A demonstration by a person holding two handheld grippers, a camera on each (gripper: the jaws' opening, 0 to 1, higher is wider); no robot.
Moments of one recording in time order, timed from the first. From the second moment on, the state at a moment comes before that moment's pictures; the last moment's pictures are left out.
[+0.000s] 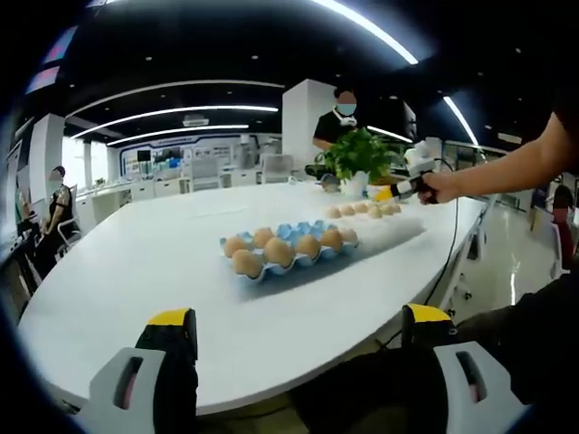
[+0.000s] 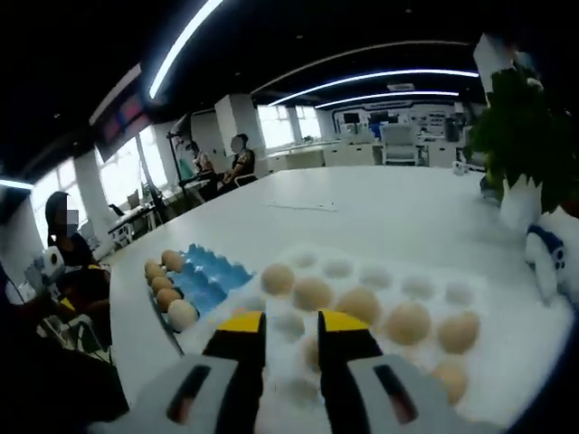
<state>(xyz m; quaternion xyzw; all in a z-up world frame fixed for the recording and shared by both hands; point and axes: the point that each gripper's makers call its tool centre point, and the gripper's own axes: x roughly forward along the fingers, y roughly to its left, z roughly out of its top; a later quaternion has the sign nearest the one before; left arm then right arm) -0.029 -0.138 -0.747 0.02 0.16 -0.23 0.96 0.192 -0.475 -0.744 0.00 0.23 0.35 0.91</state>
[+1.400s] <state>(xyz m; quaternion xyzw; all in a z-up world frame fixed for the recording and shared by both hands) -0.023 -0.122 -0.748 0.01 0.15 -0.22 0.96 0.226 -0.497 -0.734 0.19 0.27 0.23 0.92</state>
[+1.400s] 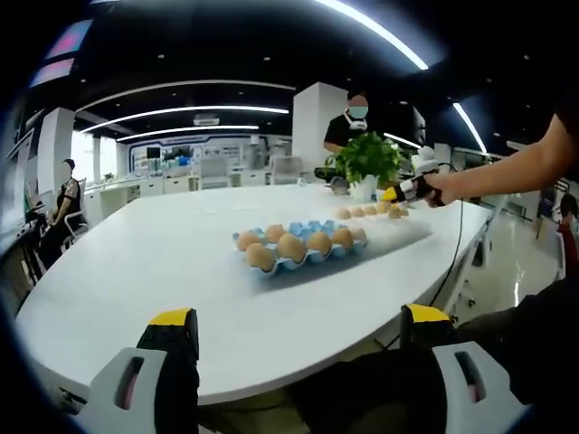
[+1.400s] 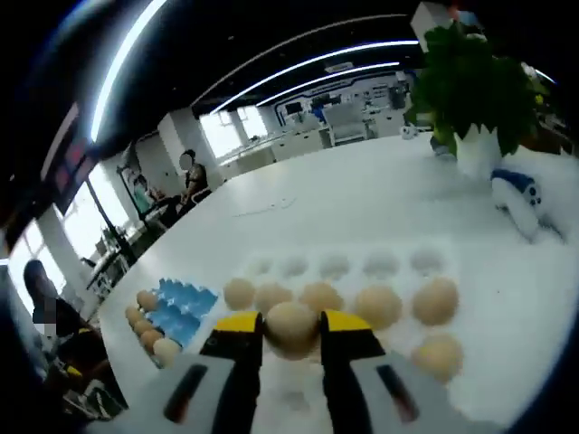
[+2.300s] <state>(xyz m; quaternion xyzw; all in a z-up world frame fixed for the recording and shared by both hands) -0.023 -0.123 -0.743 0.01 0.15 -0.21 0.97 0.217 -0.402 -0.741 0.30 0.28 0.28 0.87</state>
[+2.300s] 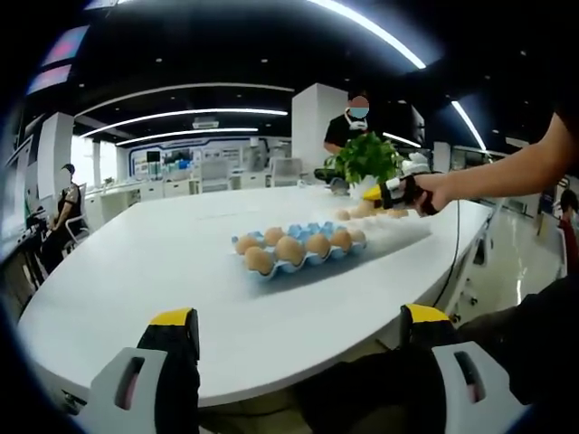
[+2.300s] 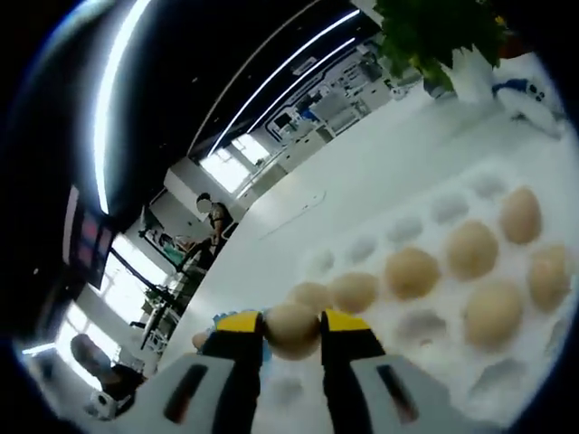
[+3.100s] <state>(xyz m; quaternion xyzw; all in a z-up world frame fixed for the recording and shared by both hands) -0.026 -0.108 -0.752 0.00 0.15 -0.20 0.97 0.202 -0.257 -0.751 0.26 0.32 0.39 0.82</state>
